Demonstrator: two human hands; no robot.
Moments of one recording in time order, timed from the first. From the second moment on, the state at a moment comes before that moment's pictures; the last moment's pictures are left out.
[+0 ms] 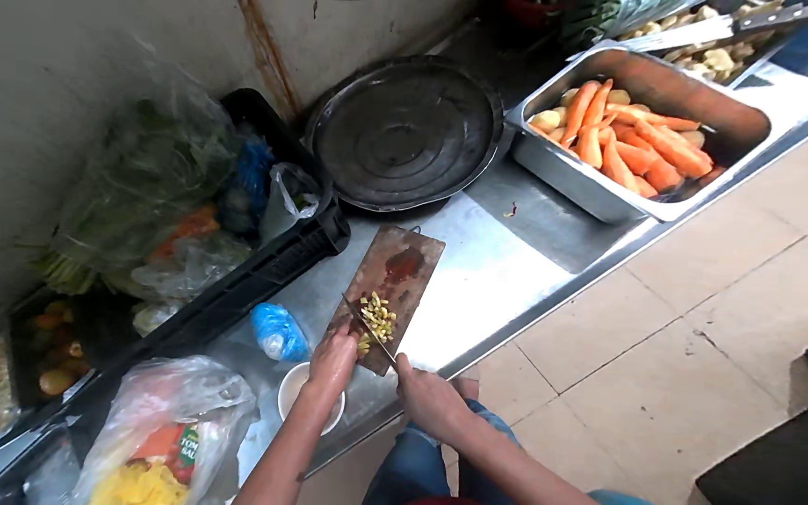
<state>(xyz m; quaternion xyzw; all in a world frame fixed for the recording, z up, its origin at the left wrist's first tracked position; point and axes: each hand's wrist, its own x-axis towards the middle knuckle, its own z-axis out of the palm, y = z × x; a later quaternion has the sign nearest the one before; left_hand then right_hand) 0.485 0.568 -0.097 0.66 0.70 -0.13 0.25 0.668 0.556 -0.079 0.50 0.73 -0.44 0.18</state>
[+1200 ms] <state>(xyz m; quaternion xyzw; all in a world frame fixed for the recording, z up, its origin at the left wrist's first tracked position) 0.507 0.570 -0.084 0.58 0.74 -0.21 0.26 0.643 0.551 -0.093 0.49 0.73 -0.43 0.23</state>
